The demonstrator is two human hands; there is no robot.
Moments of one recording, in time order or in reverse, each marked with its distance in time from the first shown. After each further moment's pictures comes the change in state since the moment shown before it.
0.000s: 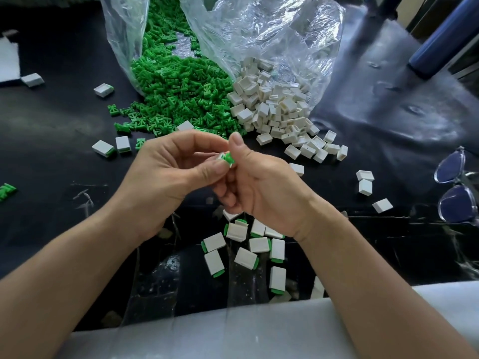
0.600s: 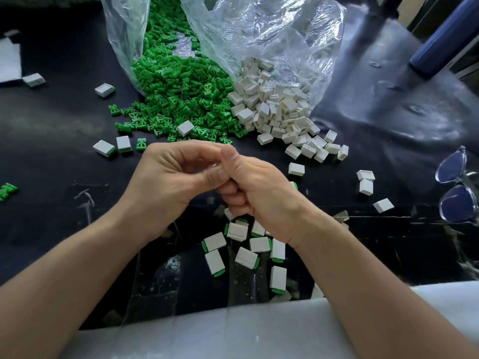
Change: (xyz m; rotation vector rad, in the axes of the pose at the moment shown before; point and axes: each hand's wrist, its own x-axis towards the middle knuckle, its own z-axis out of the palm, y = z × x) left_hand -0.002 -0.002 0.004 0.040 0.041 0.023; right_hand 0.000 0.009 0.007 -0.149 0.158 -0.020
